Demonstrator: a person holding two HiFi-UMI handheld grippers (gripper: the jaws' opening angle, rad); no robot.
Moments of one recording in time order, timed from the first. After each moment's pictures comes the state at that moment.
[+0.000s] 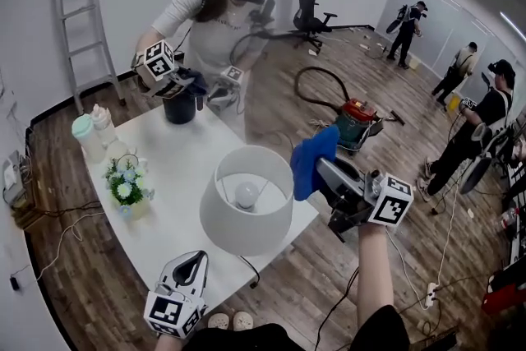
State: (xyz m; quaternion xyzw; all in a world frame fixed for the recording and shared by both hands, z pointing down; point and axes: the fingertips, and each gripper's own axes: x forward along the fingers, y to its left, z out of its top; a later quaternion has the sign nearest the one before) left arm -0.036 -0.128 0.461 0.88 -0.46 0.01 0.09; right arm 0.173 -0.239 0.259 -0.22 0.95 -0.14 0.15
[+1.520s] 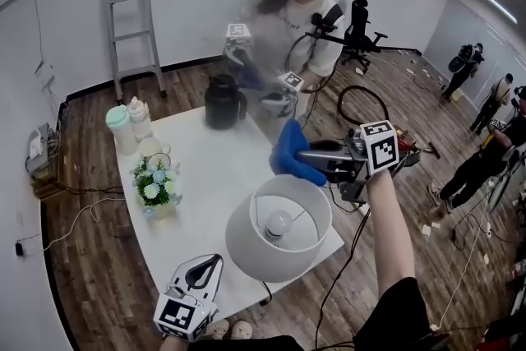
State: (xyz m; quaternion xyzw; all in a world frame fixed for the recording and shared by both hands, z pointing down) left arm -0.045 -0.158 0.450 0.85 -0.52 0.02 0.08; right arm 0.056 -0.336 0.280 0.09 0.97 -0.23 -0.08
